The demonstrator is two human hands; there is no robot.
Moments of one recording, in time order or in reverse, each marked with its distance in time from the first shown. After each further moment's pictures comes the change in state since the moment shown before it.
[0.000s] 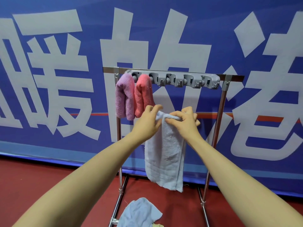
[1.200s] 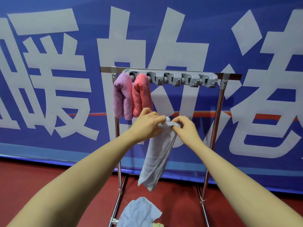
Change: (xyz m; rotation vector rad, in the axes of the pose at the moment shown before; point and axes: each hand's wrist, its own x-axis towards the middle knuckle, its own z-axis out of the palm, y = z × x) left_hand 0.004 -0.011 0.001 0.343 -0.012 0.520; right_hand -0.003 0.033 0.000 0.045 -0.052 -0.019
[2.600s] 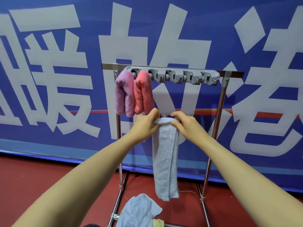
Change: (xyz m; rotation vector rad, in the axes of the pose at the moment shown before) left_hand -0.017 0.010 -0.001 -0.360 -0.018 -0.410; right_hand 0.001 0.001 -0.018 -0.380 -0.193 -0.297
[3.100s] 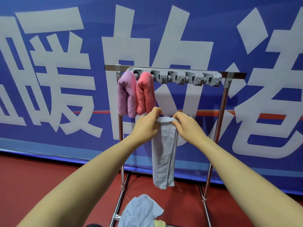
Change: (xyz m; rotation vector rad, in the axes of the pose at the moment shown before) left_hand -0.004 0.013 -0.006 0.030 0.042 -0.064; right_hand 0.007 -0.007 0.009 -0.107 0.034 0.027
